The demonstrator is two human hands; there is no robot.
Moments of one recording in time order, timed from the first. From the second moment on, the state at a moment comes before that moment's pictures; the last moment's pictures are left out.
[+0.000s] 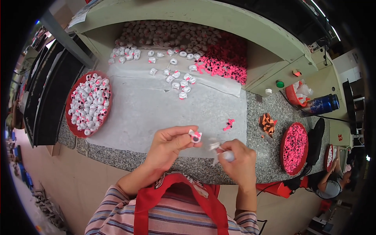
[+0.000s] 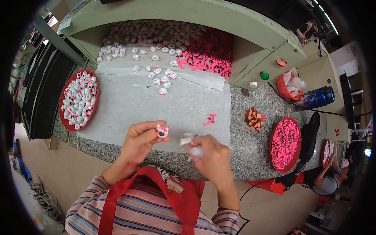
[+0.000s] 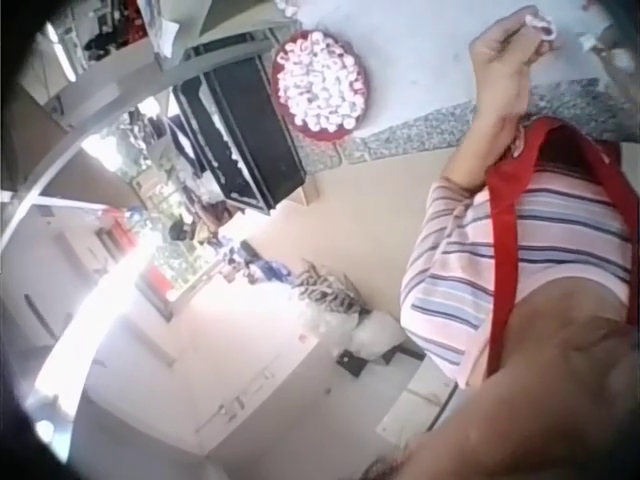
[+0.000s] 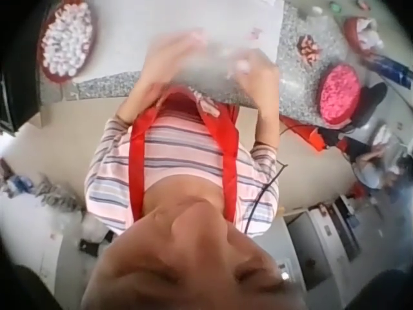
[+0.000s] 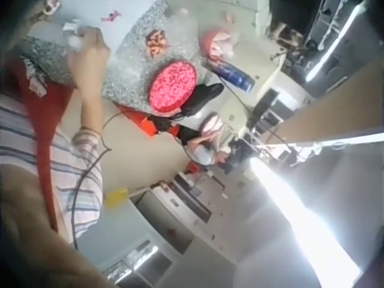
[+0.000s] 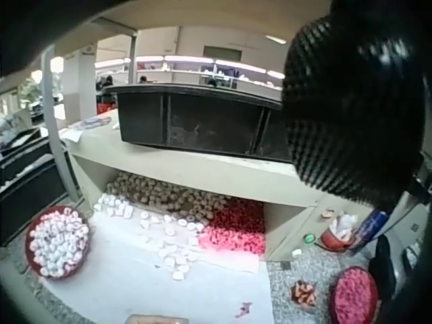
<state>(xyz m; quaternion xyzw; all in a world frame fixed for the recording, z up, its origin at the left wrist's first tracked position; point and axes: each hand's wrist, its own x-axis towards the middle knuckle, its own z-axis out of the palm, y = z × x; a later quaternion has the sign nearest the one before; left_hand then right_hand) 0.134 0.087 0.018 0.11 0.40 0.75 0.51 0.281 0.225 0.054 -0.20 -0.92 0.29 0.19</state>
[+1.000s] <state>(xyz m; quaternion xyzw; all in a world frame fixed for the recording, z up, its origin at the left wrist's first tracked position) 0.141 0.101 0.020 0.09 0.34 0.77 0.53 0.318 0.300 0.045 -0.46 -0.80 0.00 0.39</state>
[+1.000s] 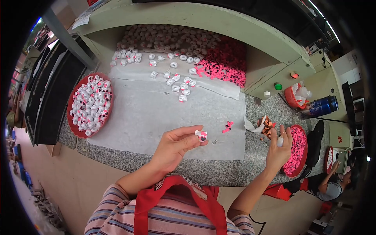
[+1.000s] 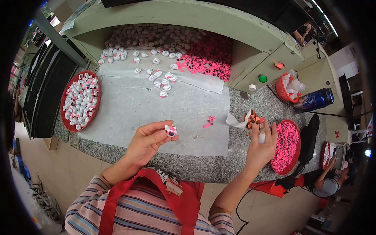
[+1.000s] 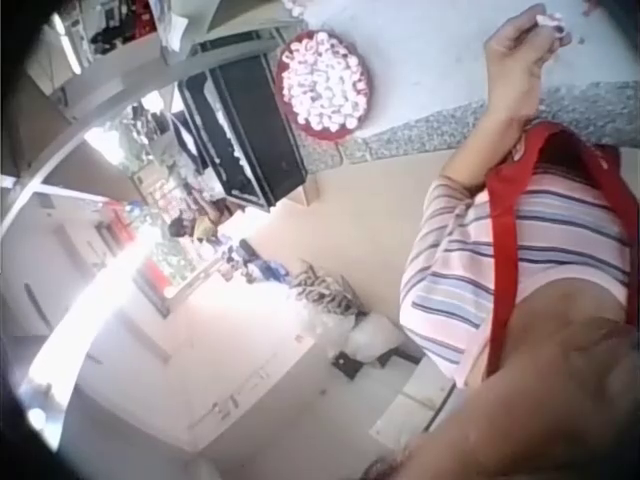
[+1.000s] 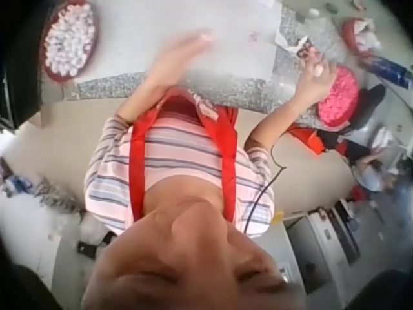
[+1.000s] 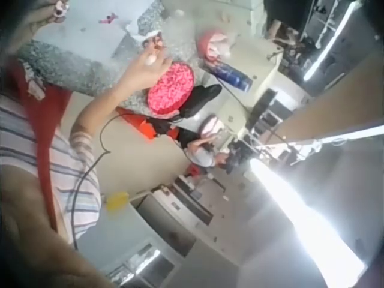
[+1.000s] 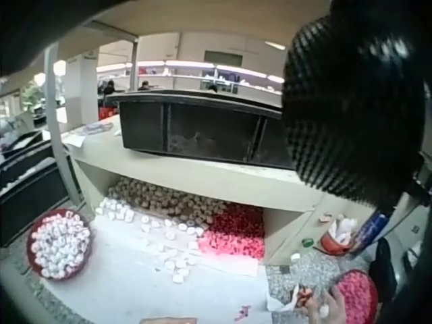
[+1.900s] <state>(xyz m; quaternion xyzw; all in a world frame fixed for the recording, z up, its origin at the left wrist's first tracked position) 0.137 0.104 0.016 0.00 0.26 0.73 0.64 0.257 0.224 0.034 -0.27 -0.58 0.73 0.24</state>
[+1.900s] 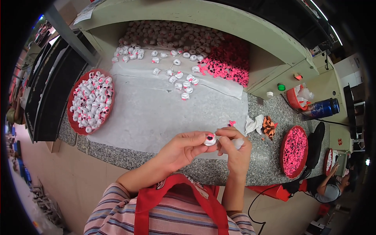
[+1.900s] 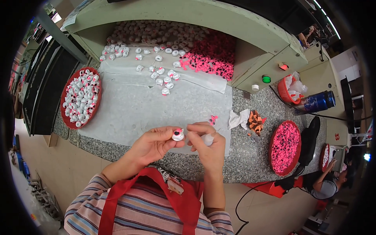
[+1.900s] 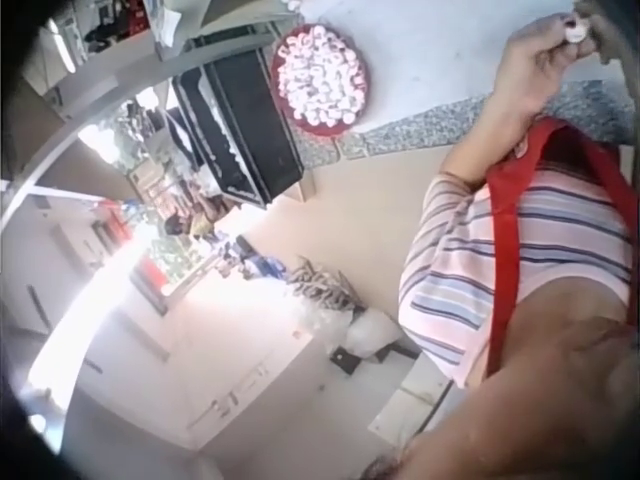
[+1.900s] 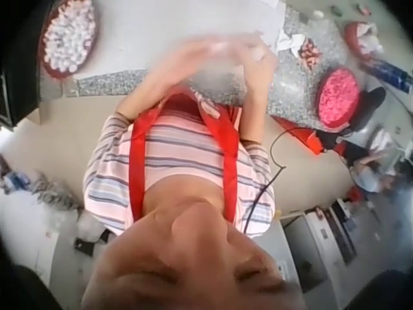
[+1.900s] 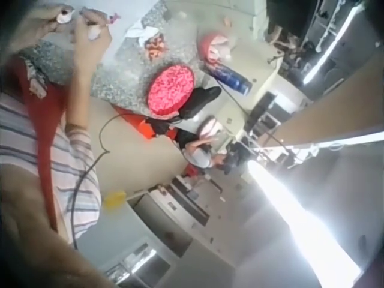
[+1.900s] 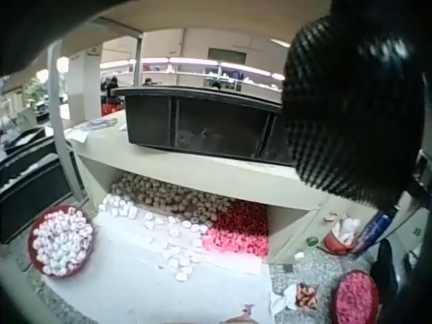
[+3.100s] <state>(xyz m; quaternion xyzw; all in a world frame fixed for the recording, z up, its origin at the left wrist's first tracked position) 0.032 0.007 0.021 0.20 0.75 0.63 -0.06 0.294 0.294 0.020 -0.50 -0.72 0.29 0.39</state>
